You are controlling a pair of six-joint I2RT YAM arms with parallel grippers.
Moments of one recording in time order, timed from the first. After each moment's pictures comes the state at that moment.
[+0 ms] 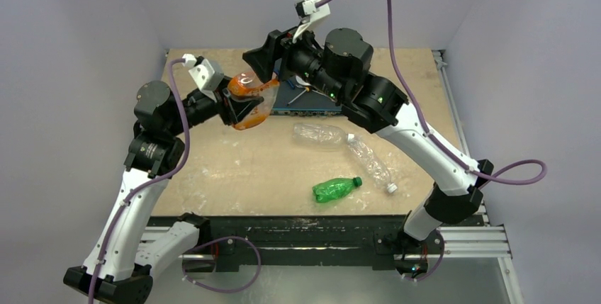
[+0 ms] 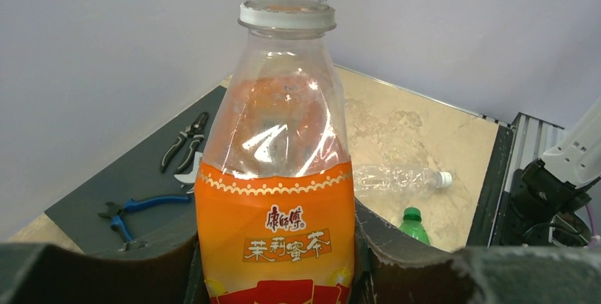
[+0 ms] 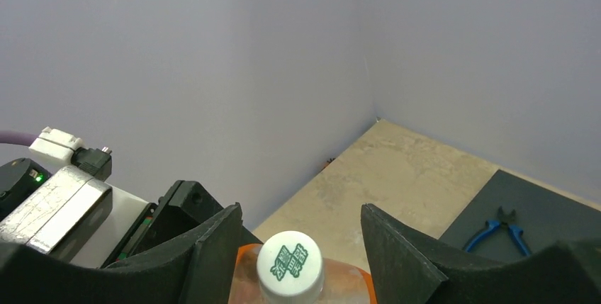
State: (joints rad) left arm -0.28 0.91 1.16 -0.18 0.70 -0.04; right arm 0.99 1.61 2.06 -0.36 0.14 0.28
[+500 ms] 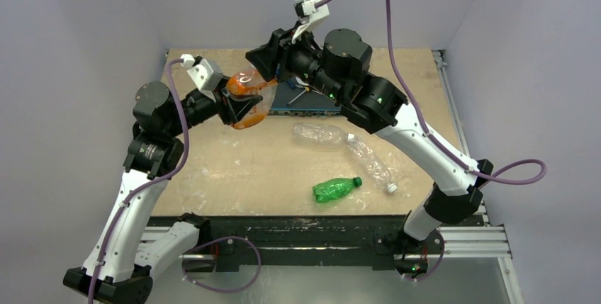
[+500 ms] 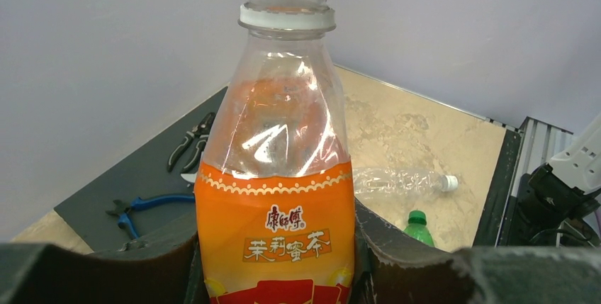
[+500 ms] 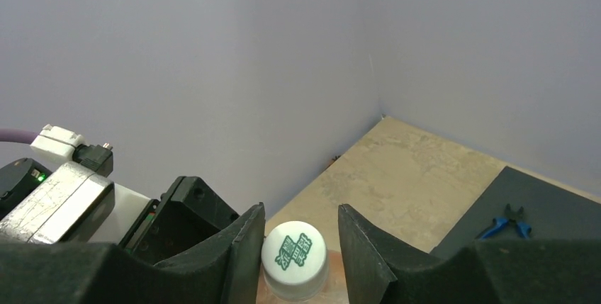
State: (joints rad) left arm -0.28 0.90 1.16 -0.18 0.67 -0.04; right arm 0.99 1.61 2.06 -0.36 0.14 0.30
